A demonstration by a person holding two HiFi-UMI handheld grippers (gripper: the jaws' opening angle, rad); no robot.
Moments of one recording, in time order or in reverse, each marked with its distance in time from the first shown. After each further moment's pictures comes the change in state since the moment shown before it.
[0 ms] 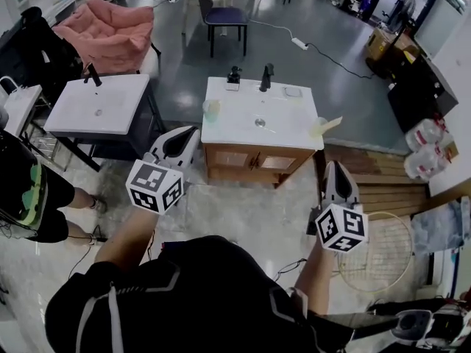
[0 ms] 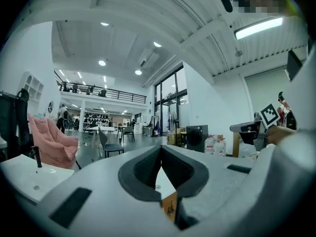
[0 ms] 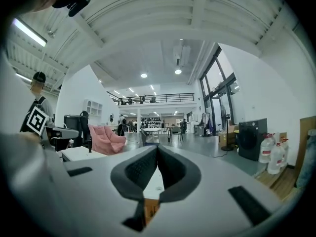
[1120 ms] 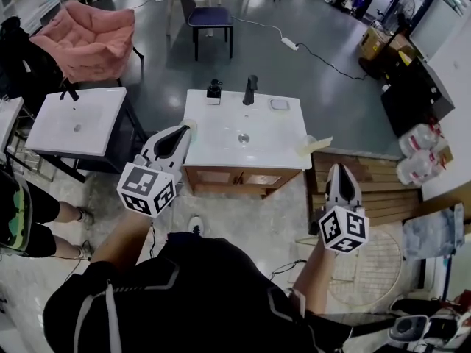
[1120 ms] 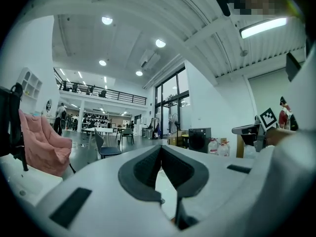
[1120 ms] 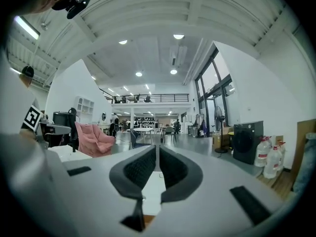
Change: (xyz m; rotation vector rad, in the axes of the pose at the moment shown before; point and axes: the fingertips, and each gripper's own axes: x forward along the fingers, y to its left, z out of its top) left arm 0.128 0.033 0.013 -0.010 -0.032 -0.003; right arm 0.106 -0.093 0.008 -0.011 -0.001 -0.074
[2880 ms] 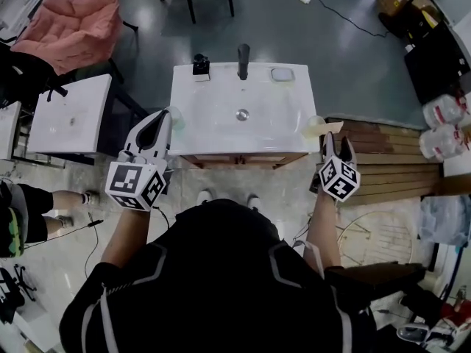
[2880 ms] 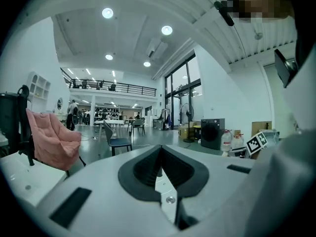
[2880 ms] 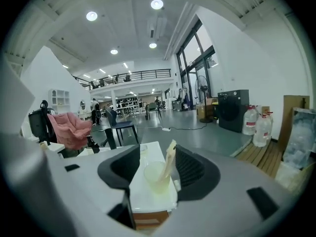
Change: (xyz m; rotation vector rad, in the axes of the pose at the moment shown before) left arm 0.101 0.023 -0.046 -0.016 0.116 0.144; right arm 0.169 -0.144 -0.201 0.150 0.282 -0.169
